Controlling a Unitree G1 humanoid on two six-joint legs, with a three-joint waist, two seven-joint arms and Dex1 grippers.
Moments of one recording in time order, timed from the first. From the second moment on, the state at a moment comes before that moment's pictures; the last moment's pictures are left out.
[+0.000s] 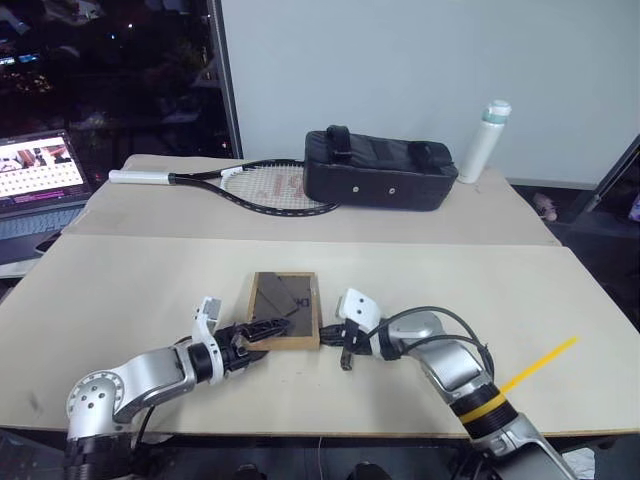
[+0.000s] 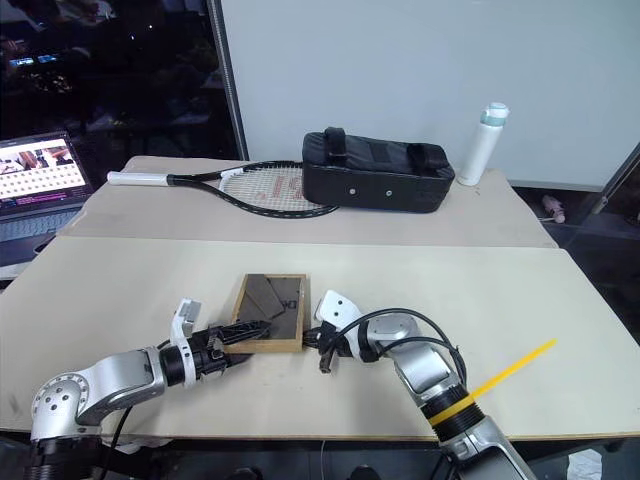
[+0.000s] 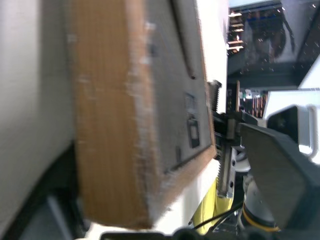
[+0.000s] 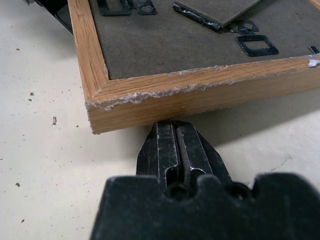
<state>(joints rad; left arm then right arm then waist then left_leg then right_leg) -0.19 0.49 0.26 -0.05 -1.97 1.16 0.44 -0.51 -0.35 0.37 0.05 0.06 0.39 0.91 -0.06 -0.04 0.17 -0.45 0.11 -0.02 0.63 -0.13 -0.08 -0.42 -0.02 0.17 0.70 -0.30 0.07</state>
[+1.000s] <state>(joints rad) -0.34 0.71 0.22 -0.13 -1.80 1.13 -0.04 -0.80 -0.44 -0.02 -0.04 0.59 0.94 0.96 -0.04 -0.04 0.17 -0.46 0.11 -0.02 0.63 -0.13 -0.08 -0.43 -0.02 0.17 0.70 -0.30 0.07</state>
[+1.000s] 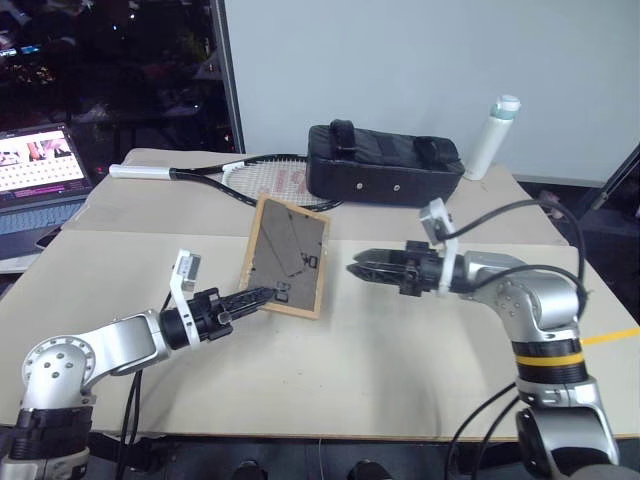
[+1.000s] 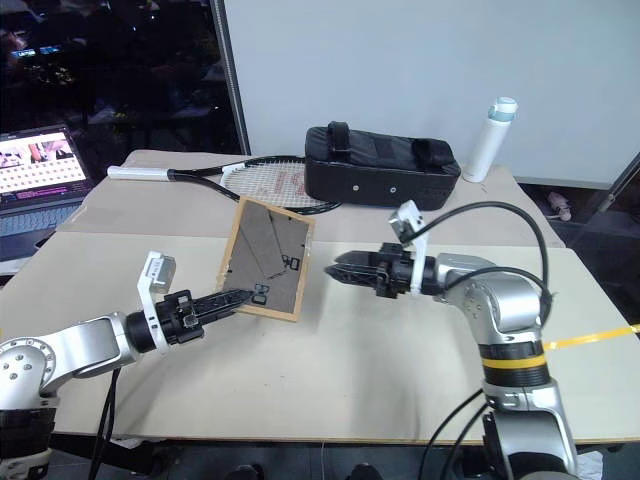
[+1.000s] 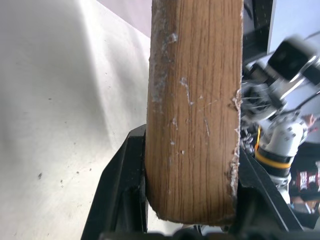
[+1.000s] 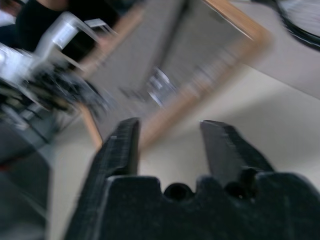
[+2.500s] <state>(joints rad) -0.57 0.48 0.20 0.29 -1.94 1.36 0.05 -0.52 -0.64 0.10 0.04 -0.26 -0.46 0.54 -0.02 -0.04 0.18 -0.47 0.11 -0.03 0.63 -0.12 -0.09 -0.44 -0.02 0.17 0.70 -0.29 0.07</state>
